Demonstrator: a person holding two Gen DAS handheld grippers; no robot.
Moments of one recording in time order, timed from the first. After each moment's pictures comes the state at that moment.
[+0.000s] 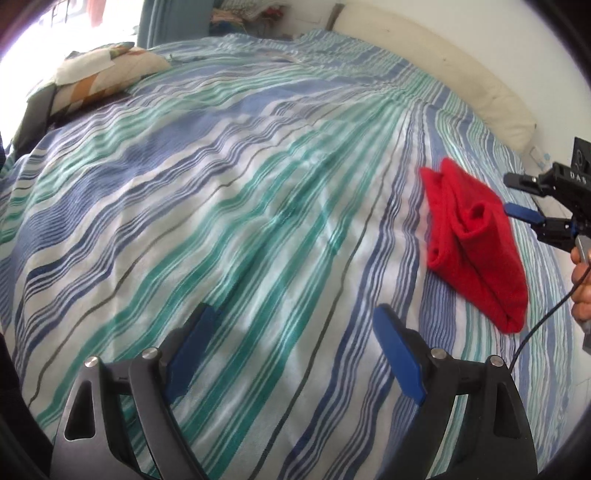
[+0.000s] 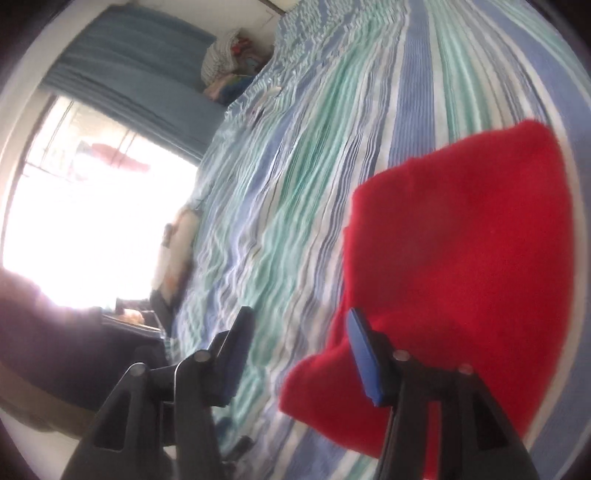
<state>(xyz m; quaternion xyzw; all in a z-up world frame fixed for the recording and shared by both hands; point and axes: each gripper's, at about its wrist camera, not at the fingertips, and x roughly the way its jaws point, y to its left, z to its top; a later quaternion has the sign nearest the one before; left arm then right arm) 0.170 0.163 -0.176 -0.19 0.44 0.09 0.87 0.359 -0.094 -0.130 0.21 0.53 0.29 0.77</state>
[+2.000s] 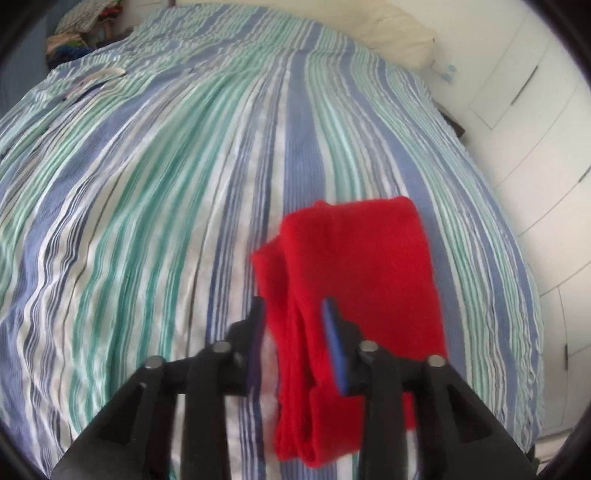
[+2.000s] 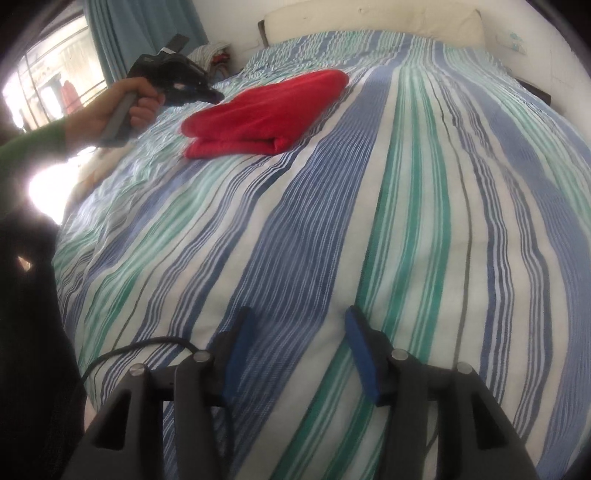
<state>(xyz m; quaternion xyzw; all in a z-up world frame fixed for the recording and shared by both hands) 0.378 0.059 -0.119 -0.08 0.49 -0.17 0.85 0.036 -0.214 -0.203 0.05 0.45 0.14 0.88</state>
